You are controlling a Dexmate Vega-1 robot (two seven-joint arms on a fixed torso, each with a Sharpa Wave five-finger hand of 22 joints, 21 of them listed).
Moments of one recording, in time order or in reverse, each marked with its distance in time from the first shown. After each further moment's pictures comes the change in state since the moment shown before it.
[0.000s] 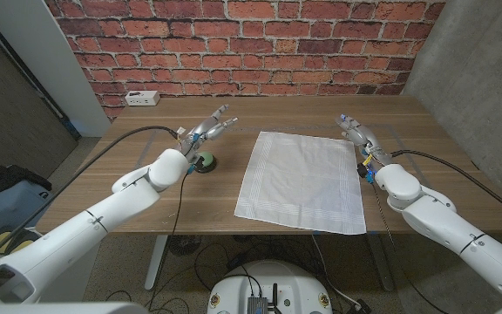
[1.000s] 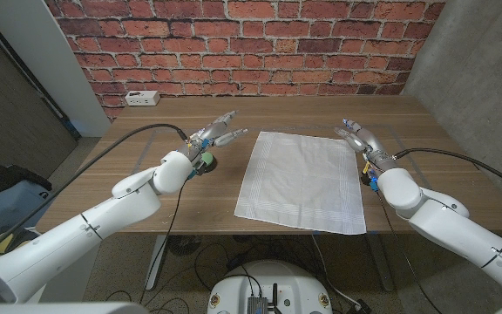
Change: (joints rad) left arm 0.029 0.069 0.034 -0.163 0.211 0.140 -0.058; left_hand 0.022 -0.006 0.007 -0.034 -0.001 -0.005 -0.005 0.004 0.000 0.001 -0.002 -0.004 0.000 -0.001 0.023 -0.006 0.000 -0.004 0.014 -0.018 0.005; right arm -0.115 -0.113 0.019 -0.304 -0.177 -0.351 -0.137; right_hand 0.027 0.027 0.039 0.020 0.007 0.028 -0.021 0.000 0.005 0.016 -0.034 0.000 0.000 0.017 -0.029 0.006 0.005 0.000 -0.007 0.000 0.000
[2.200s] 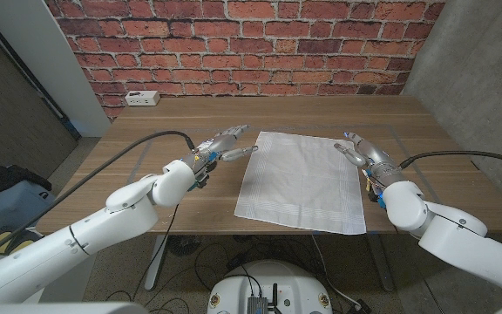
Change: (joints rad) left arm 0.081 0.069 -0.002 -0.158 0.110 0.068 -0.095; left_hand 0.018 -0.008 0.001 -0.021 -0.006 0.004 0.004 0.000 0.000 0.000 0.000 0.000 0.000 0.000 0.000 -0.003 0.000 0.000 0.000 -0.004 0.000; right arm -0.136 -0.123 0.017 -0.261 -0.122 -0.313 -0.024; right_hand 0.018 0.000 0.020 0.012 0.000 0.025 -0.007 0.000 0.000 0.025 -0.003 0.000 0.000 0.012 -0.011 0.008 0.000 0.016 0.006 0.000 0.000
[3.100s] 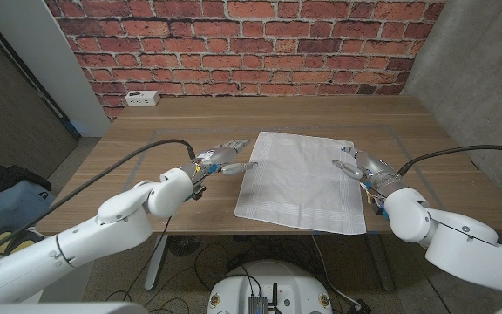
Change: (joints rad) left arm 0.064 0.075 -0.004 -0.118 0.065 0.106 -0.099; left_hand 0.013 -0.005 0.003 -0.022 -0.004 0.000 0.000 0.000 0.000 0.000 0.000 0.004 0.003 0.000 0.000 0.000 0.000 0.000 0.000 -0.018 0.000; right arm -0.007 -0.107 -0.065 -0.149 -0.032 -0.229 0.053; right_hand 0.011 0.000 0.011 0.005 0.000 0.009 -0.005 0.000 0.000 0.004 -0.004 0.000 0.000 0.006 -0.006 0.000 0.005 0.005 -0.006 0.000 0.000
